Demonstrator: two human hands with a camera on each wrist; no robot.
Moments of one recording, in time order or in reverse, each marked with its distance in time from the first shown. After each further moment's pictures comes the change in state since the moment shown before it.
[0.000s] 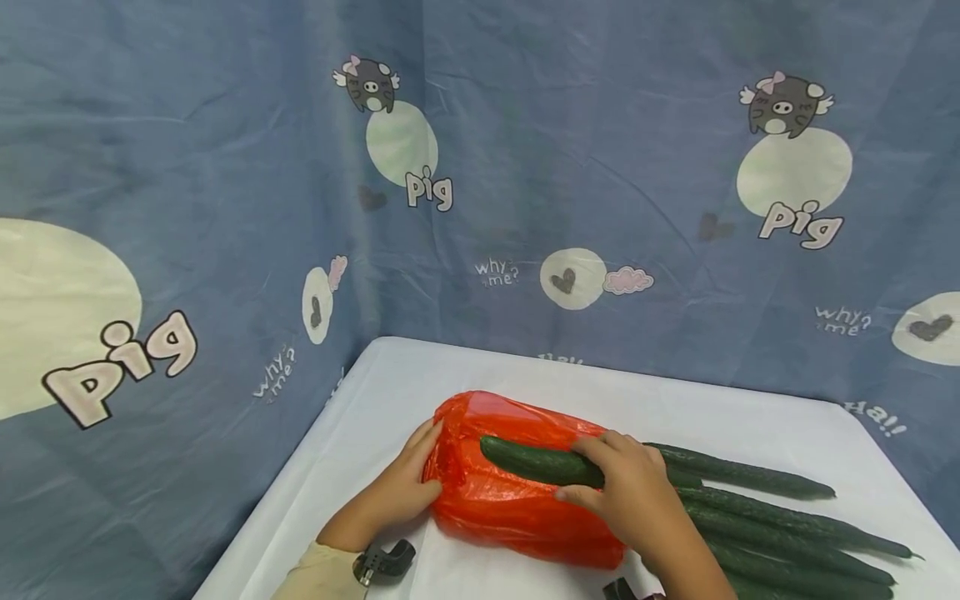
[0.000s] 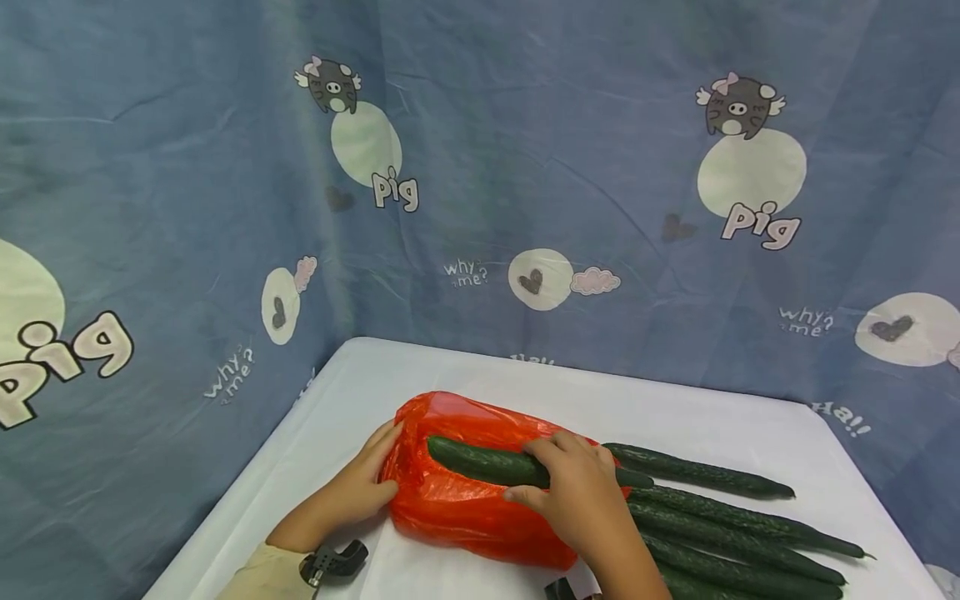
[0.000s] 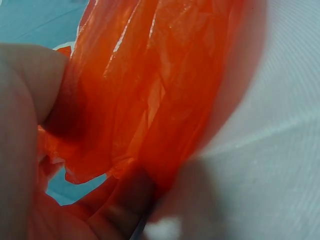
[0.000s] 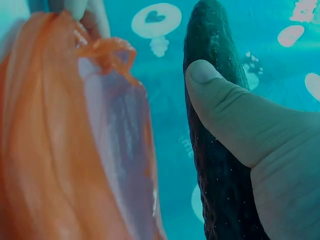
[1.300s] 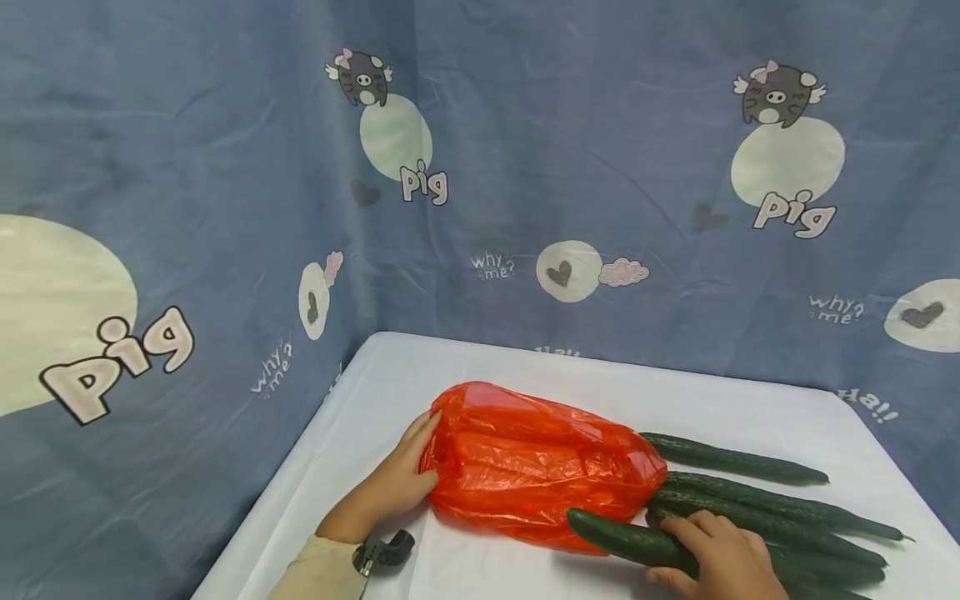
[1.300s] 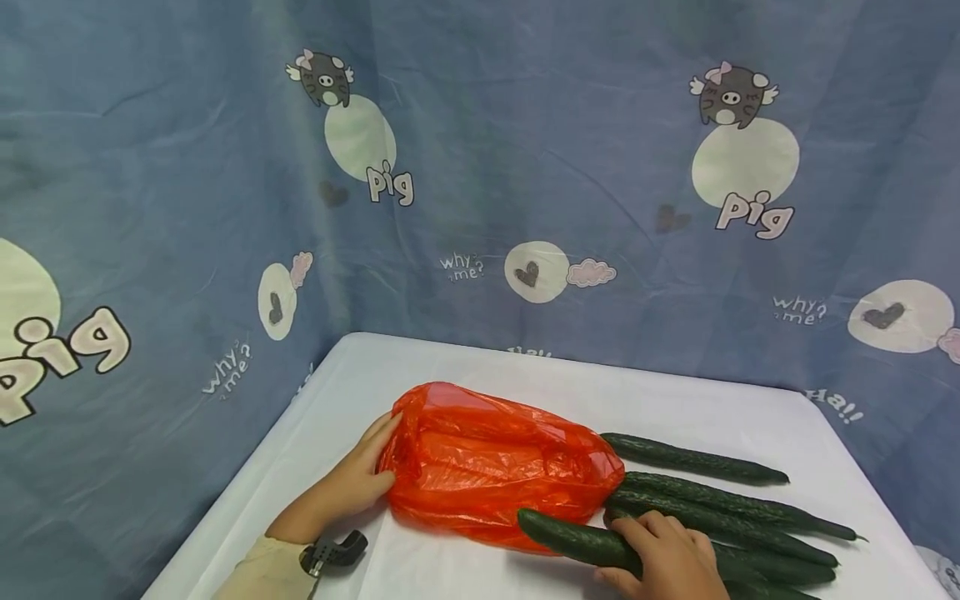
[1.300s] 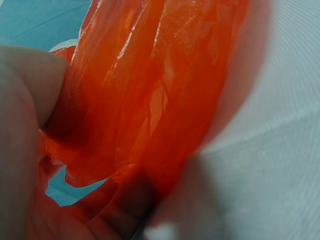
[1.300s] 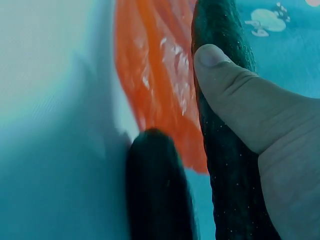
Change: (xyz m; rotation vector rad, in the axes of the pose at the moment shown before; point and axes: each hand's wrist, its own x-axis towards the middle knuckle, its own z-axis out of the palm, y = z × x) left_hand 0.000 -0.002 -0.004 0.021 -0.002 -0.006; right_hand -0.091 0.099 0.016 -0.232 -0.093 0.113
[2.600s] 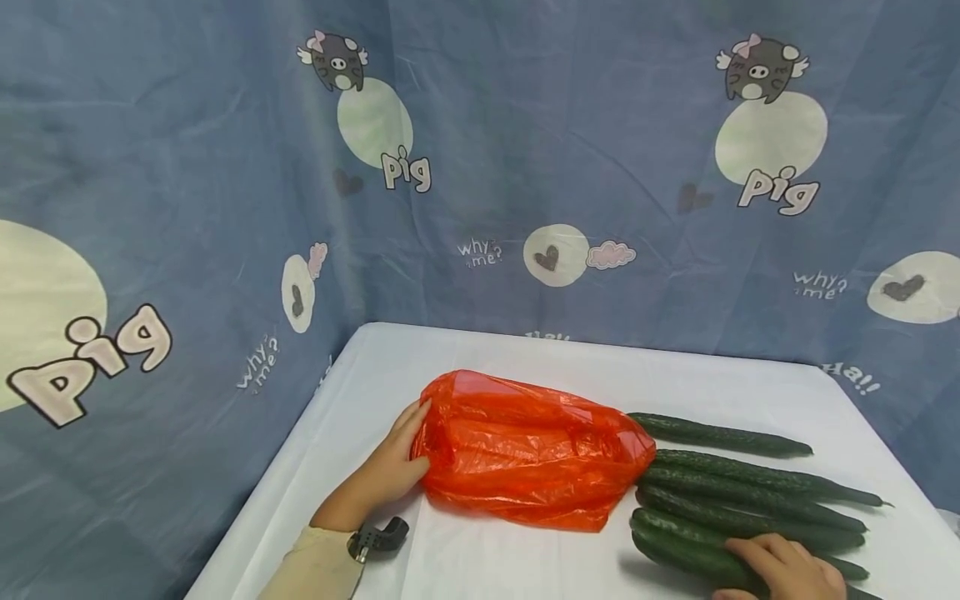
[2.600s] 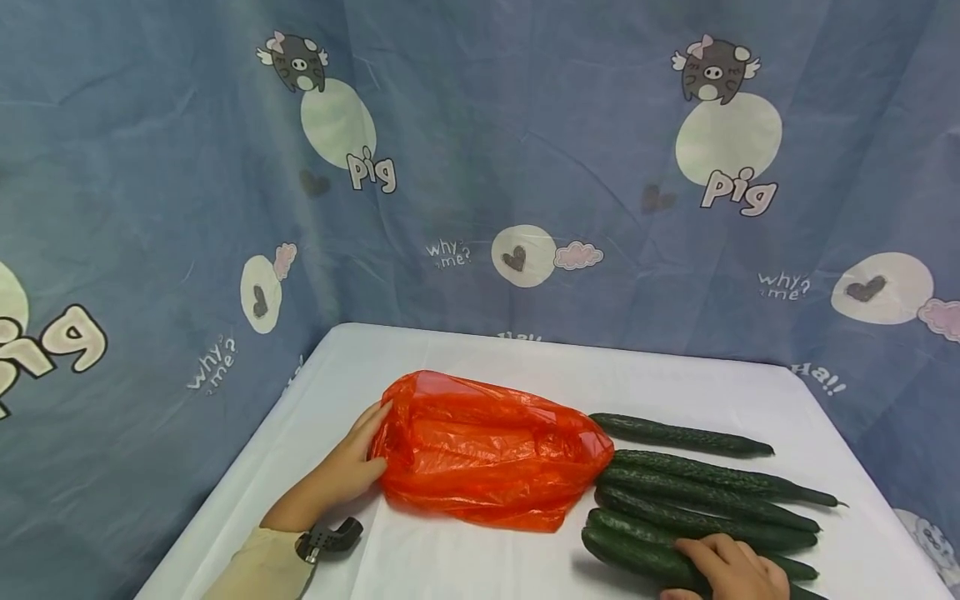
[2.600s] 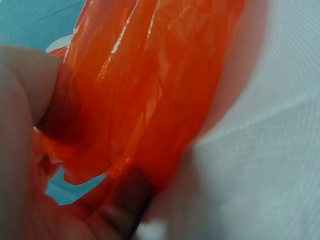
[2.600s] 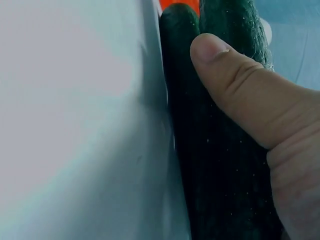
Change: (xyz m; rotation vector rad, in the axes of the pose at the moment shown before) left_hand 0.002 -0.001 0.002 0.006 0.000 -0.018; right_hand -0.060 0.094 0.031 -0.027 0.056 0.067
